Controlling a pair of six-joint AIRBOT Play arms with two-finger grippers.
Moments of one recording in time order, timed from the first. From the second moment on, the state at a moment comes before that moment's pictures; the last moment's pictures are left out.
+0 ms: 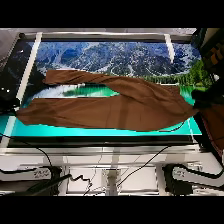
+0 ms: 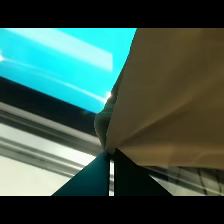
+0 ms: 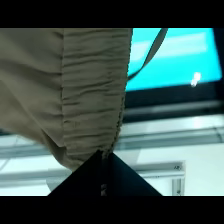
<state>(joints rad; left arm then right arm) 0.48 -1.49 1.41 1.70 -1.55 -1.45 -0.34 -1.35 1.41 -1.55 1.82 1.43</state>
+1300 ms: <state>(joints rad) 0.48 -1.59 1.49 1.92 -1.46 -1.45 -0.34 -1.16 1.08 -1.60 1.37 1.39</state>
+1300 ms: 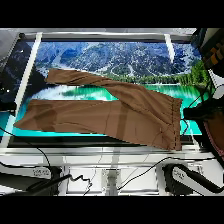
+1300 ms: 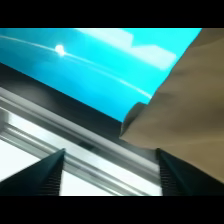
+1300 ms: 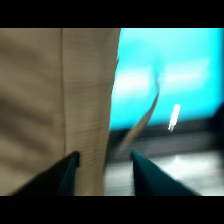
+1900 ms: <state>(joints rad) 0.47 -1.58 1.66 1.55 -1.36 -1.45 -0.74 -1.42 1.24 -1.06 1.28 1.13</state>
